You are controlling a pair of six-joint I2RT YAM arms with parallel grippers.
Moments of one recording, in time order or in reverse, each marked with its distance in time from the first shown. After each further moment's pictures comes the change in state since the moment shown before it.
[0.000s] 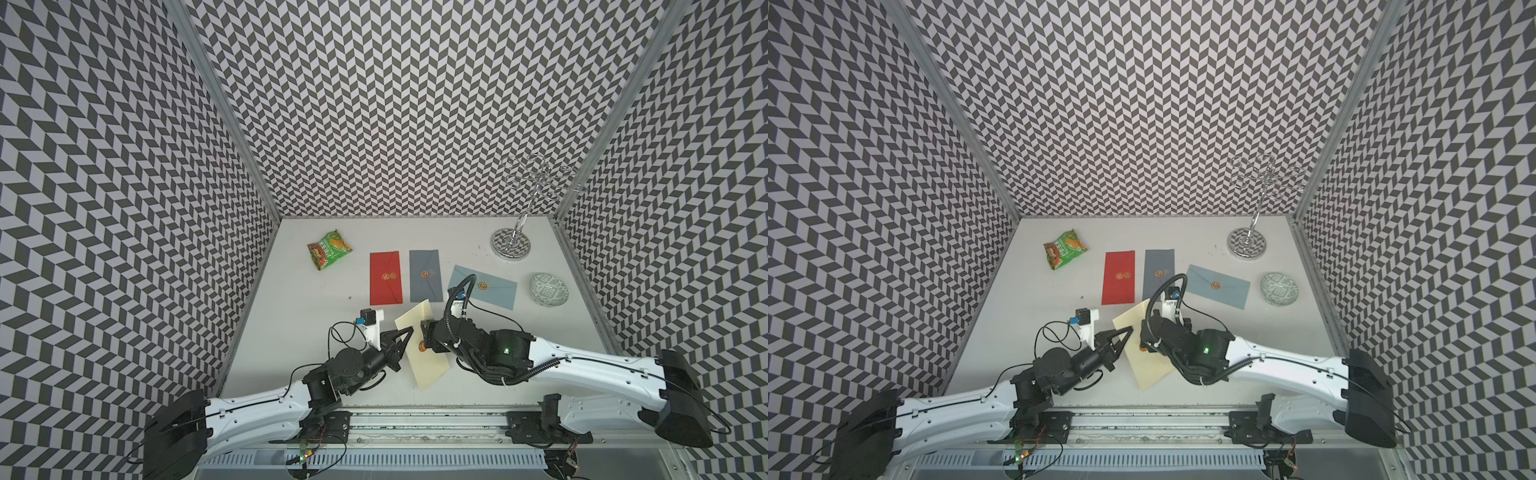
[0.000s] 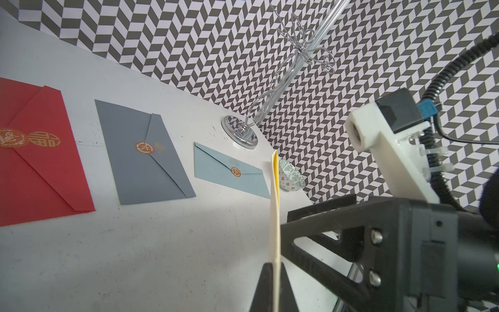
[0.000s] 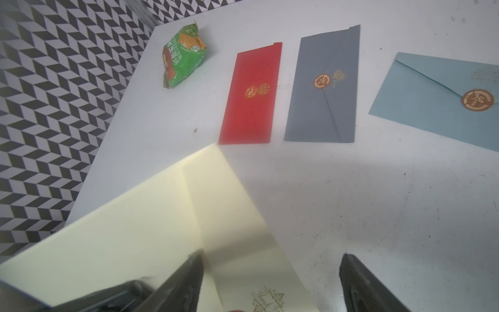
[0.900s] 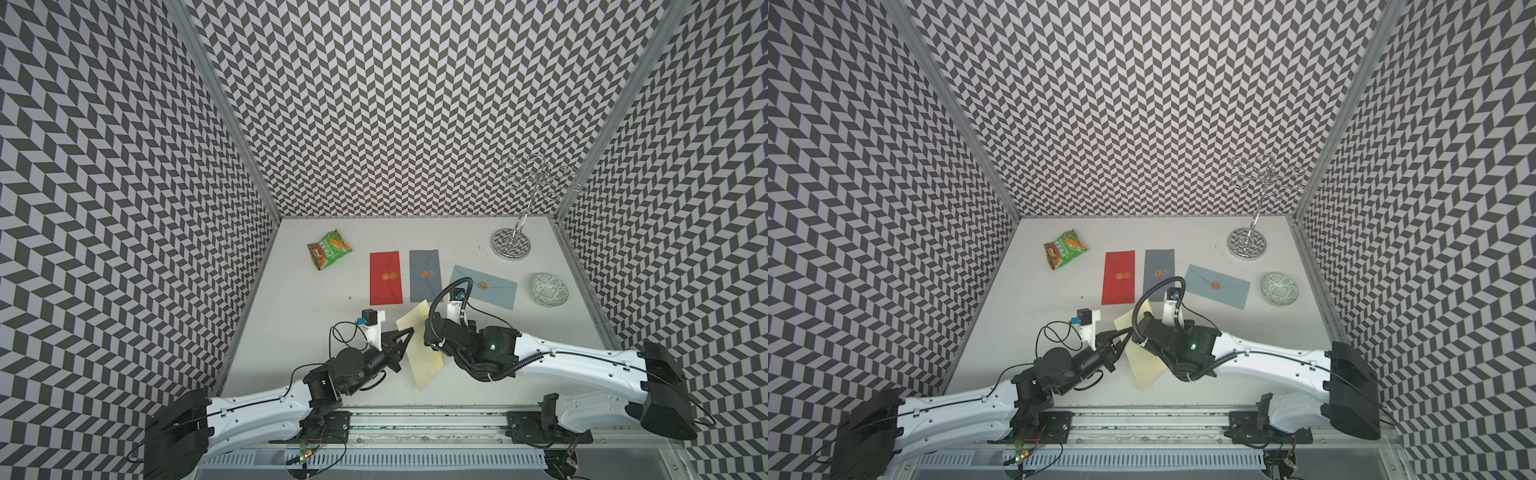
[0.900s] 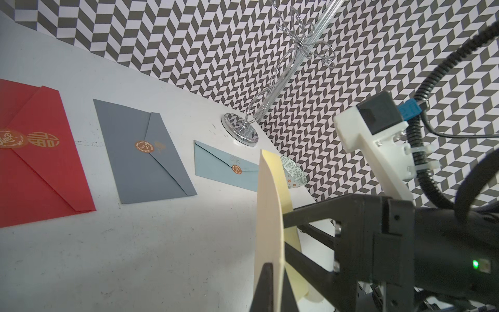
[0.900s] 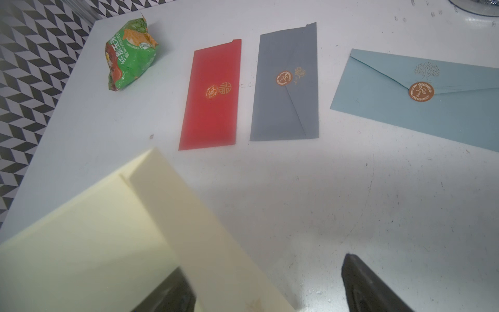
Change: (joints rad) left arm 0.000 0.005 0.000 -0.001 0.007 0.015; right arm 0.001 0.086 0.068 -0.153 0.113 0.116
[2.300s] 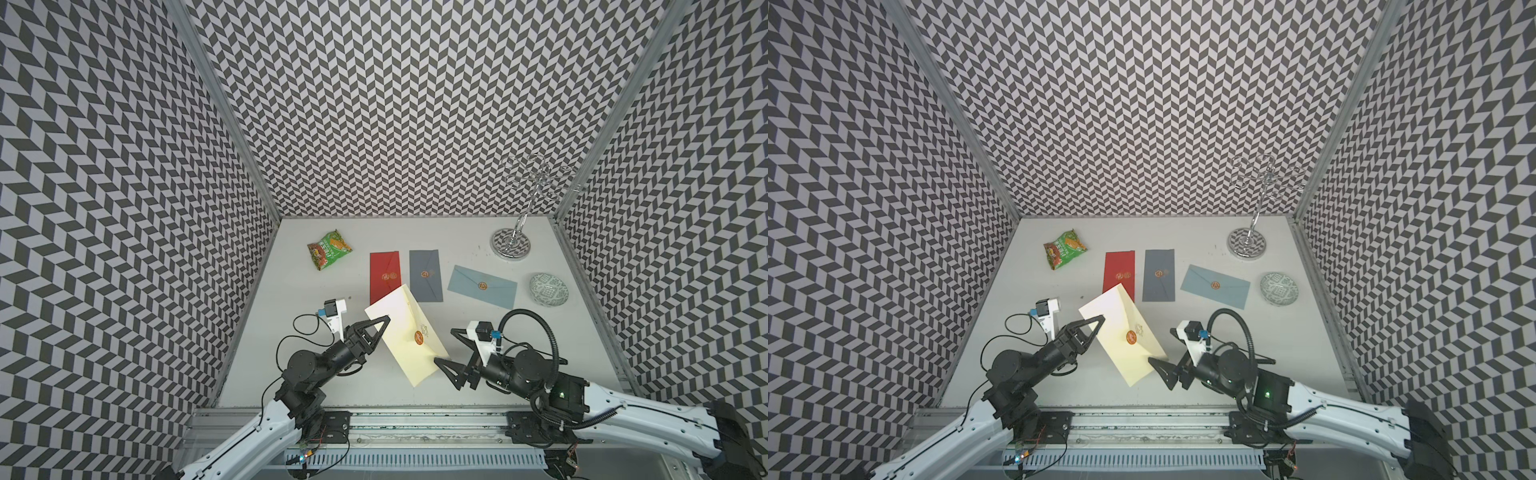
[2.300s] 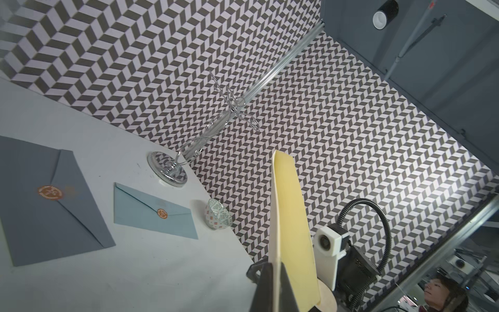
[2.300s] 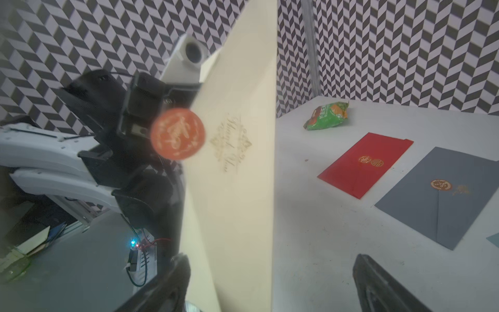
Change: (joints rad) left arm 0.421 -0.380 -0.086 0.080 0.546 -0.290; right arm -0.005 -0.650 -0.694 0.852 -0.494 -0.760
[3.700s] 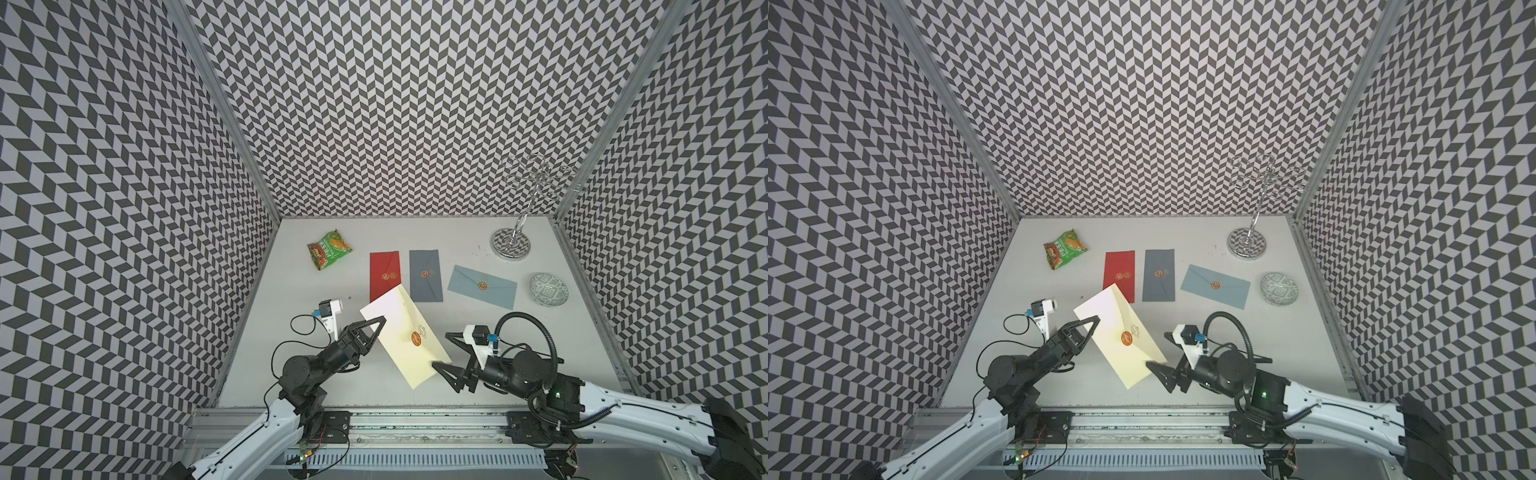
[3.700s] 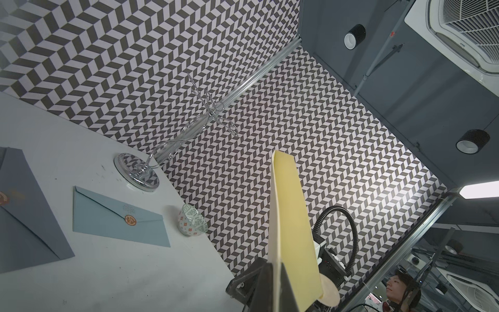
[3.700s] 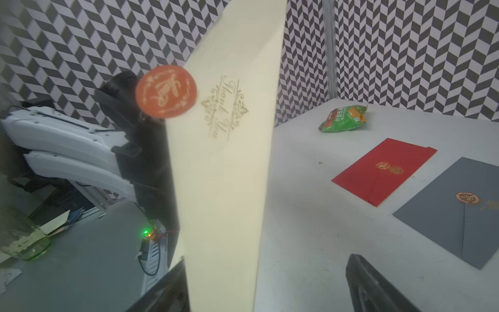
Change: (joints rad) left arm 0.083 0.076 -0.067 0.254 0.081 -0.140; right arm 0.016 0.030 -0.001 0.079 -0.014 -0.026
